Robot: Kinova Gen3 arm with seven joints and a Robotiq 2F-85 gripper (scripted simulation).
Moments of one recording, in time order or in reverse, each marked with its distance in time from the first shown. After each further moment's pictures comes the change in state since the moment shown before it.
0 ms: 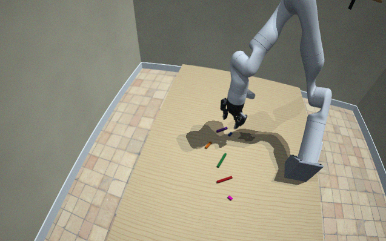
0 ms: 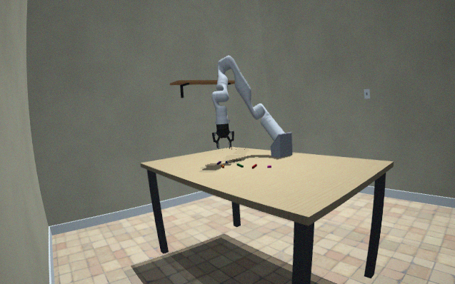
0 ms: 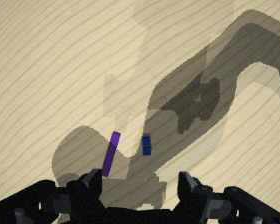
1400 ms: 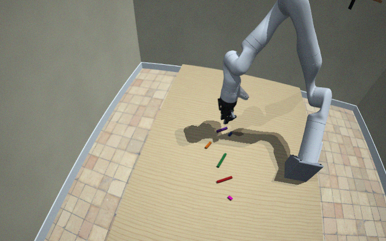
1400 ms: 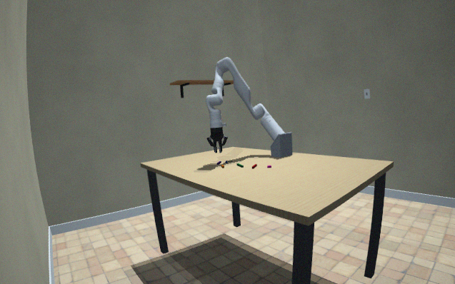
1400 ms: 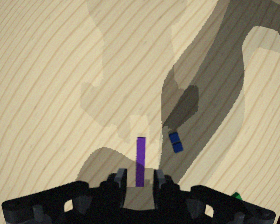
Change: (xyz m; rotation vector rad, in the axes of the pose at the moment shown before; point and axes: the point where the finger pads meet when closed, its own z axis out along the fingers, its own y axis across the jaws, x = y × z) arm 0.003 -0.039 0.019 0.003 0.005 0.274
